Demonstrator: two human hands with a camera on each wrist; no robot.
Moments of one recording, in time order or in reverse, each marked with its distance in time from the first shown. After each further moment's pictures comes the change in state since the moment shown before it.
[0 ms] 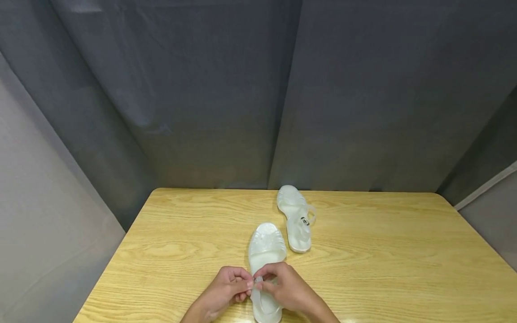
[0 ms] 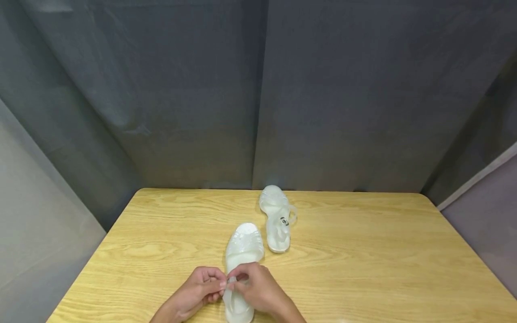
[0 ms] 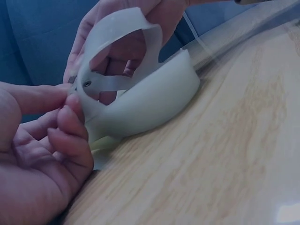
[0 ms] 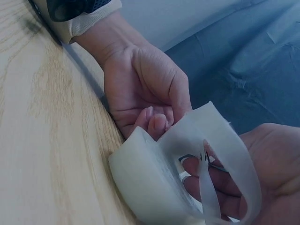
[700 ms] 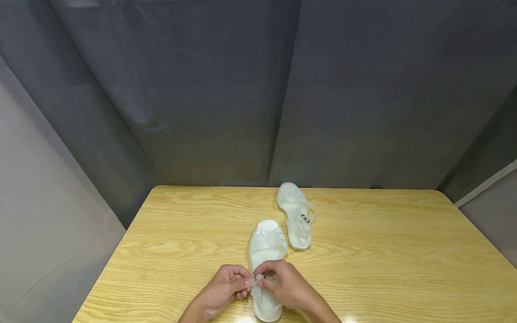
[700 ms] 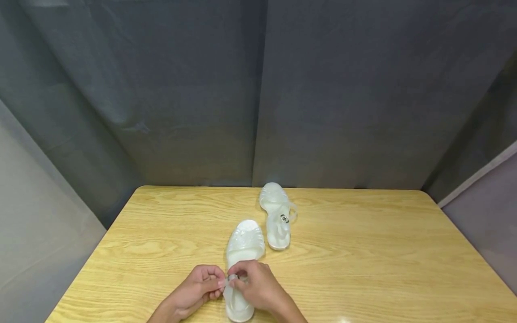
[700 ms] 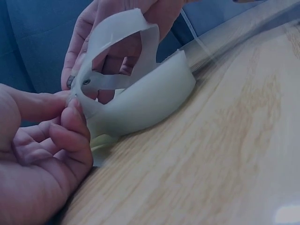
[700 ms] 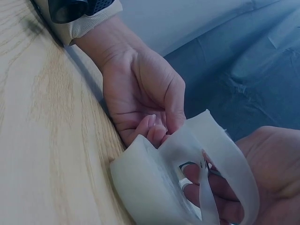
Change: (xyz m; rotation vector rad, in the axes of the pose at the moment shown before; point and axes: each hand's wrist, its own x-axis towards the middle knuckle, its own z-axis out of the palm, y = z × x) left_hand -0.001 0.000 -0.001 -0.036 -0.026 0.003; right_hand -0.002 -0.007 -0.001 -0.135 0.019 0.010
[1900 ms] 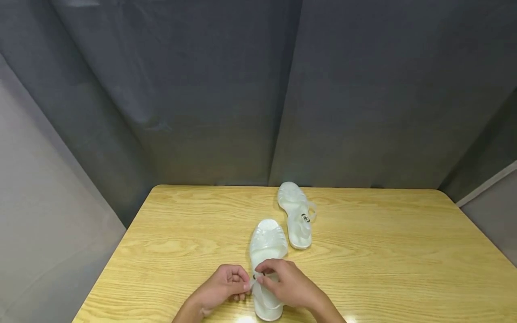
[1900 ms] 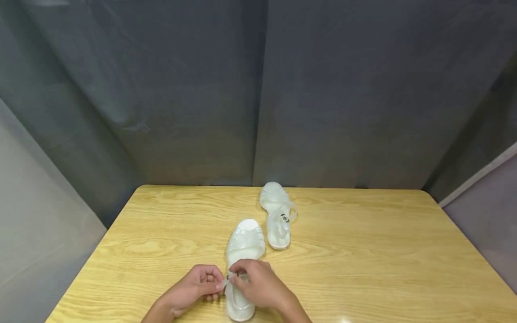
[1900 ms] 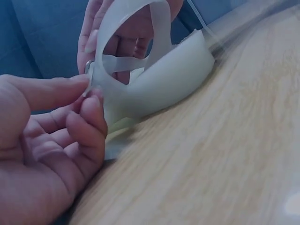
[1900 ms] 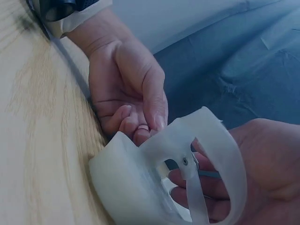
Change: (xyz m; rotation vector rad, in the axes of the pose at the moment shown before) left_hand -0.007 0.006 -0.005 0.157 0.003 -0.025; right_hand -0.001 -0.004 -0.010 -0.116 -0.062 -0.041
